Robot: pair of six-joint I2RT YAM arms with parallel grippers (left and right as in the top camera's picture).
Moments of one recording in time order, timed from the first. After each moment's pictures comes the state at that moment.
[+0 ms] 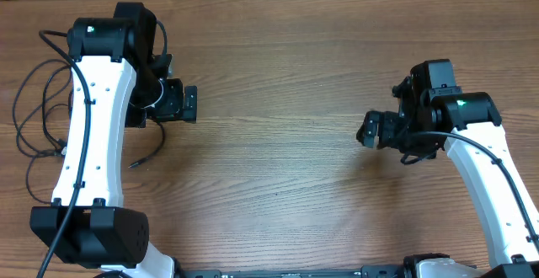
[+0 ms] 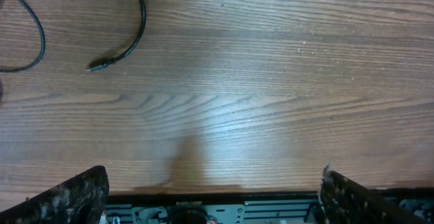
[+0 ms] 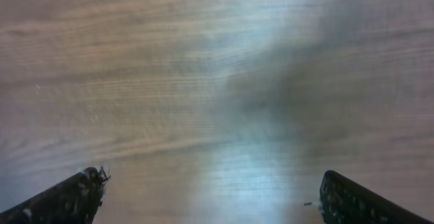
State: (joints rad) left arm -0.03 1.76 1.84 -1.69 0.08 -0.10; right arm 0.09 1.41 1.18 -1.16 -0.21 0.24
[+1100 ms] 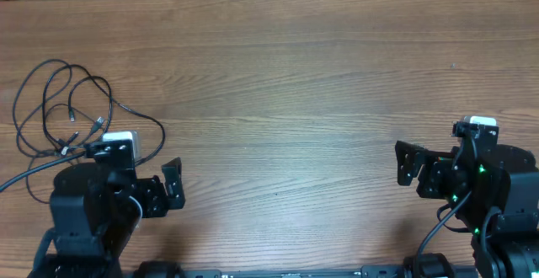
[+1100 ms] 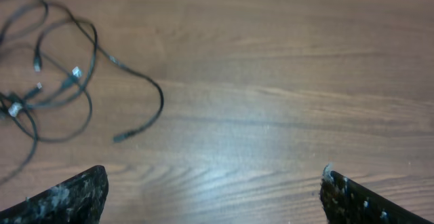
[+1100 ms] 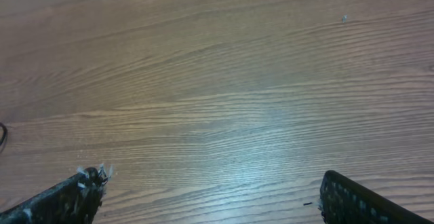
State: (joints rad) left arm -0.03 0.69 1.14 -1.18 0.05 -0.16; right arm 0.09 0.70 1.07 -1.08 -0.04 0.23
